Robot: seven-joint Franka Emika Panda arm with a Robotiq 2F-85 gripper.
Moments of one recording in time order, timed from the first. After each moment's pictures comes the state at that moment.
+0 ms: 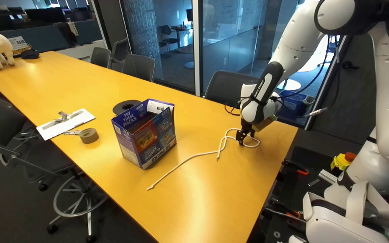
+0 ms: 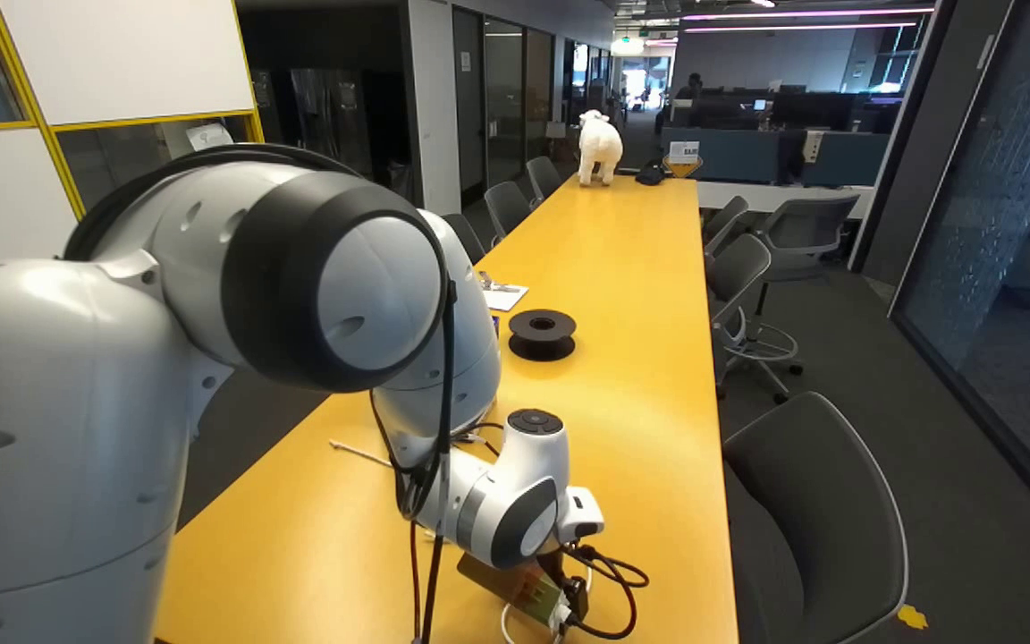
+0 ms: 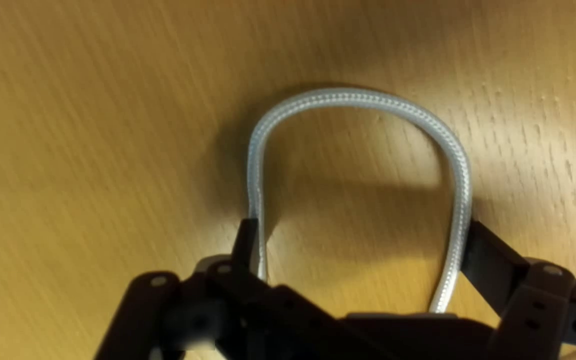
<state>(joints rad) -0.18 0.46 -0.15 -2.43 -0.03 2.86 -0.02</state>
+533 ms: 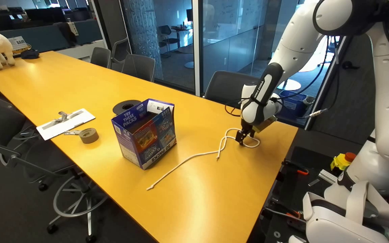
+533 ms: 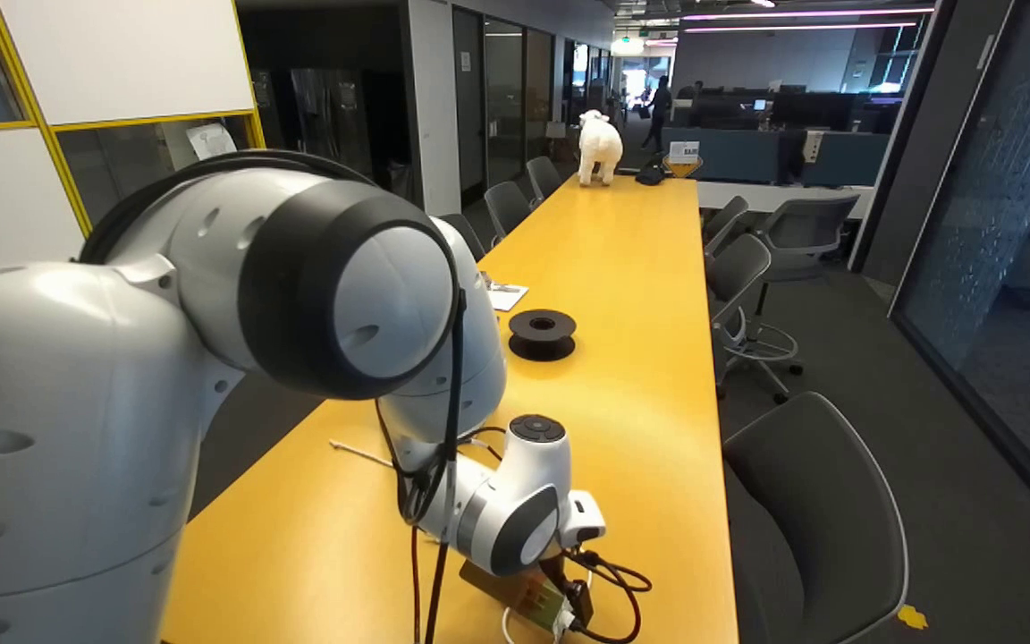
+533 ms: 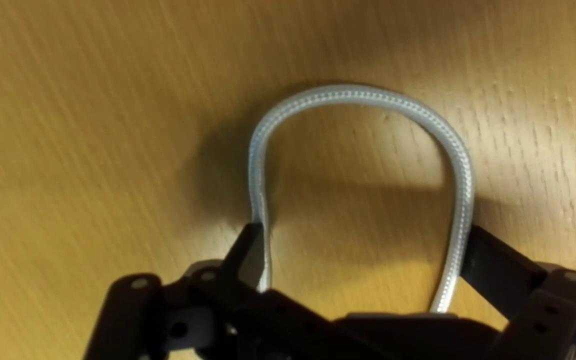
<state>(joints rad) -0.21 0.47 -0.12 -2.43 -0.02 2.89 -0.06</state>
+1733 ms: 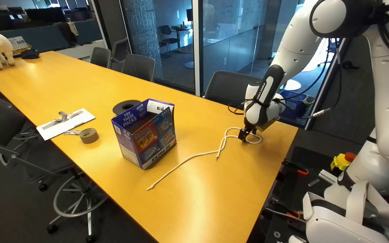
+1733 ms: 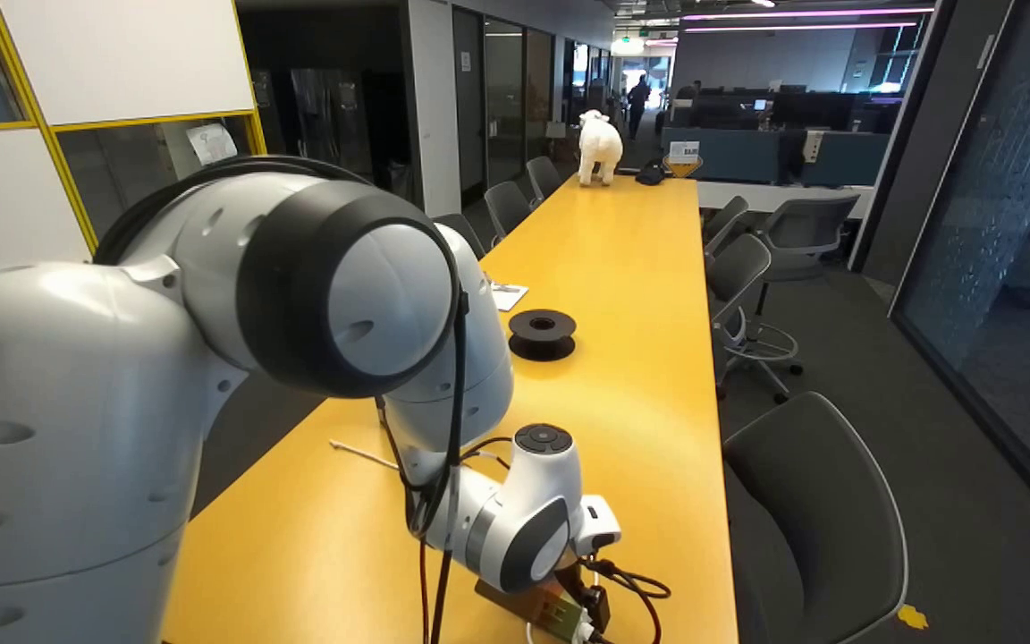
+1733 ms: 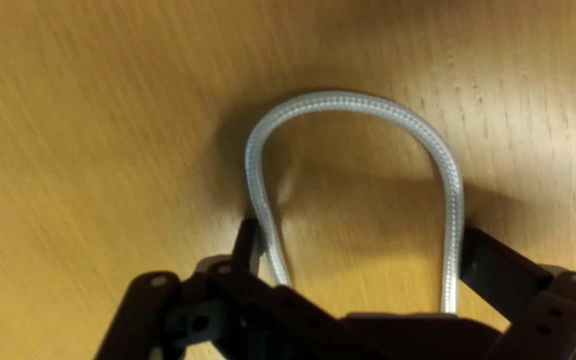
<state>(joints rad) -0.18 0.49 -0.20 -2.44 -0.04 2.97 -0.09</state>
